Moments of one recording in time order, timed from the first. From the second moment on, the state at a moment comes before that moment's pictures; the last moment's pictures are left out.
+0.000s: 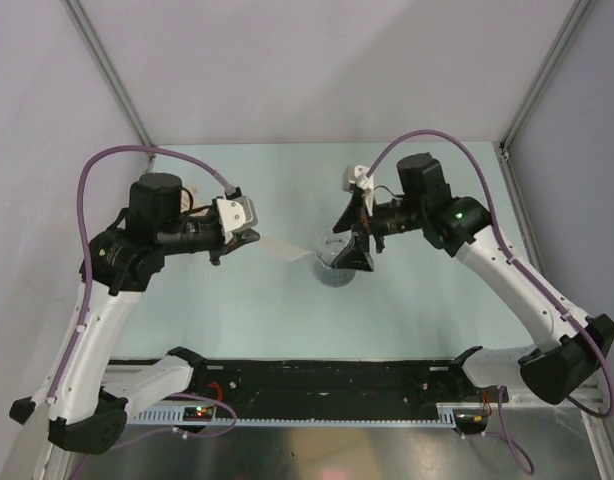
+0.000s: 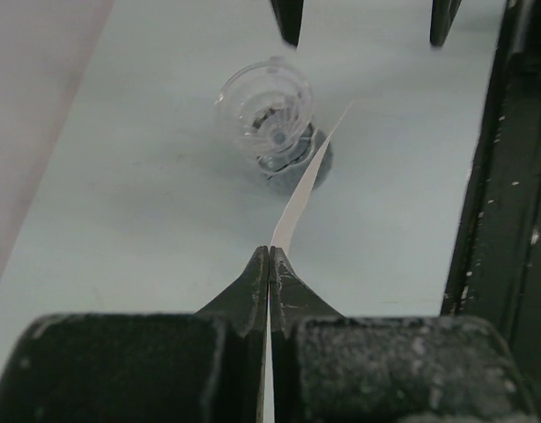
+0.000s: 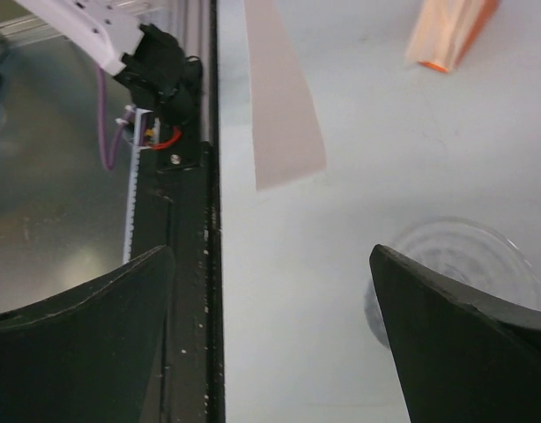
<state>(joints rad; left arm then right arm) -0.40 1.00 1.44 -1.01 0.64 0.68 0.56 1.29 1.38 -0.65 -0.90 -0.29</state>
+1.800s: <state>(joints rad) -1.00 0.50 0.76 -0.51 -0.08 1.28 0.48 1.49 1.02 0.75 -0.92 1.55</state>
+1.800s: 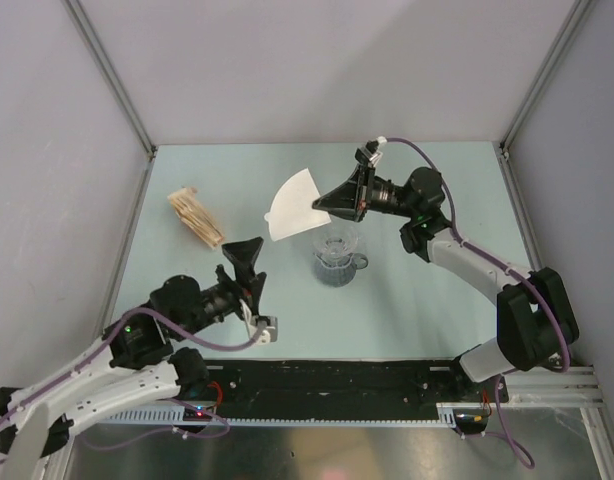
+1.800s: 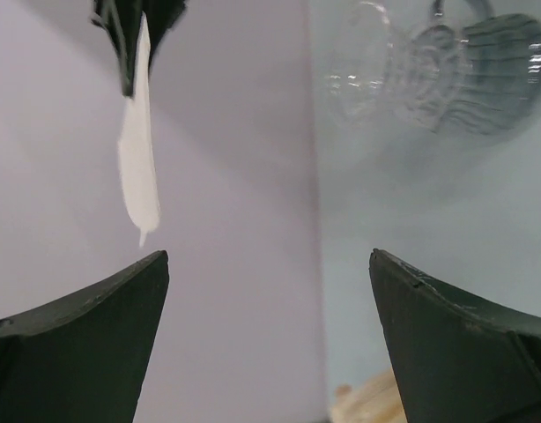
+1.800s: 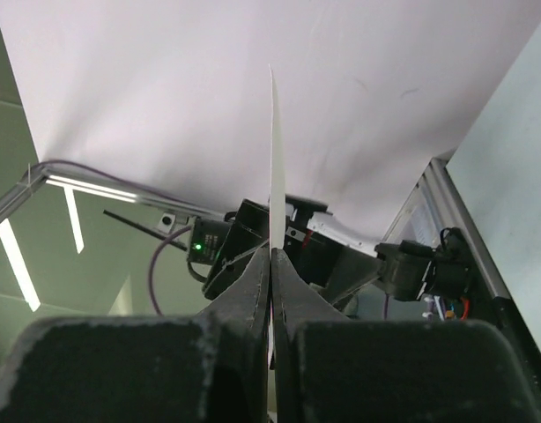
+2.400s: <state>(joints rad) -1.20 0.53 0.54 0.08 -0.41 1.63 0.55 1.51 1.00 0.78 -0.95 1.57</state>
